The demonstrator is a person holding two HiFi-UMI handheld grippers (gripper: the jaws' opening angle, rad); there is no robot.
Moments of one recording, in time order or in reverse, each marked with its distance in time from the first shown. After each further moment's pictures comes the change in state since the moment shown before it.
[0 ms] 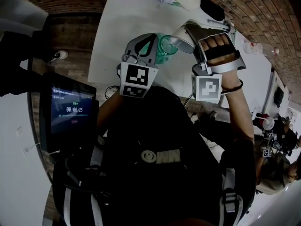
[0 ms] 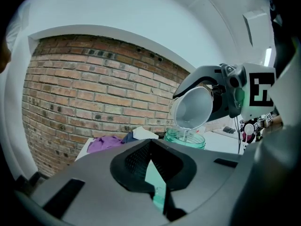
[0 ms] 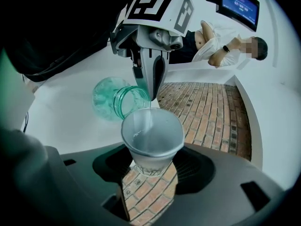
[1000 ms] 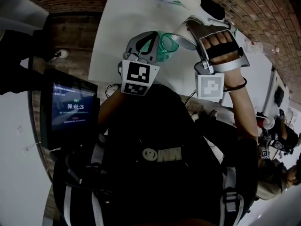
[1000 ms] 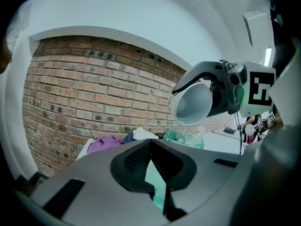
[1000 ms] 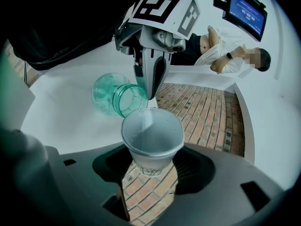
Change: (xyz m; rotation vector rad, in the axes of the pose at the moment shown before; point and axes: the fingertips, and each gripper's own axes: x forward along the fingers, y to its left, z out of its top) left arm 0.000 0.000 0.002 -0.006 -0.005 0.003; right arm -0.005 -0.014 -0.005 -0.127 0.024 -0.040
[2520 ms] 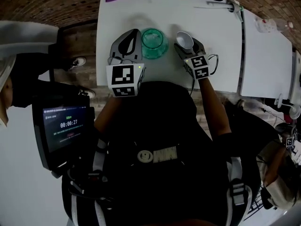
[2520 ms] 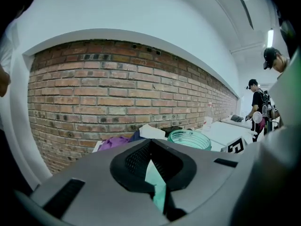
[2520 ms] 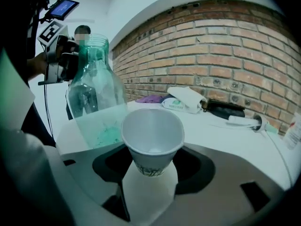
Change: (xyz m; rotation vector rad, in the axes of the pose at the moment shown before) left arm 0.002 -0.001 0.007 0.094 0.075 0.095; right arm 0.084 0.227 0.033 1.941 -0.241 0.175
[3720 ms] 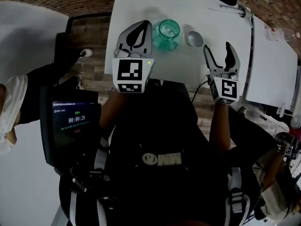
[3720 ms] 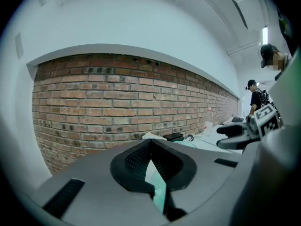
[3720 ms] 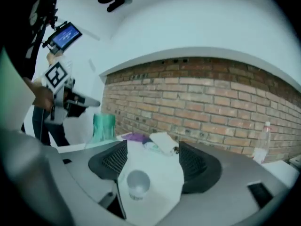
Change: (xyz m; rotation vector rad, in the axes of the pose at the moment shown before) left arm -0.004 0.013 0.029 0.039 -0.043 0.018; right arm -0.119 -0.027 0.107 -0.001 -0.296 -0.254
